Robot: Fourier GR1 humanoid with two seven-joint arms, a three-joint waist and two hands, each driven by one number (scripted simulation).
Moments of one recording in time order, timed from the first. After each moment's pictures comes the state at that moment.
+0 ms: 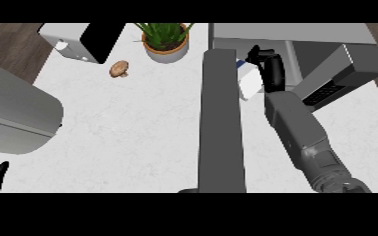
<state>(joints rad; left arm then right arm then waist) 0.53 0.09 0.32 -1.98 0.29 -0.41 -0.32 -0.89 -0.11 -0.17 -0.30 -0.05 -0.27 -0.79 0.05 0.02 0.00</state>
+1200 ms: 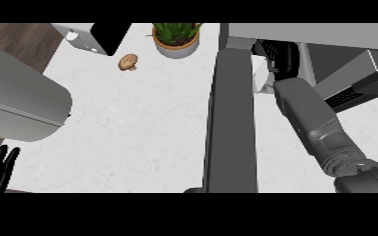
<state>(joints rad) 0.44 0.11 0.32 -1.91 0.27 -0.43 -0.33 -1.03 -0.19 -0.15 -0.12 0.10 -0.72 -0.77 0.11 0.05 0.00</state>
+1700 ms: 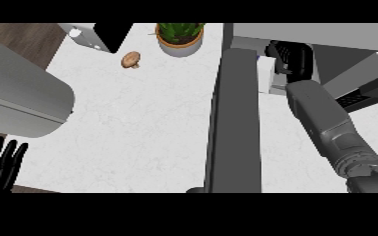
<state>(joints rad) 0.41 0.11 0.30 -1.87 0.26 -0.44 -0.32 -1.01 -0.25 -0.15 -0.07 0.10 -0.74 -0.74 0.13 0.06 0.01</state>
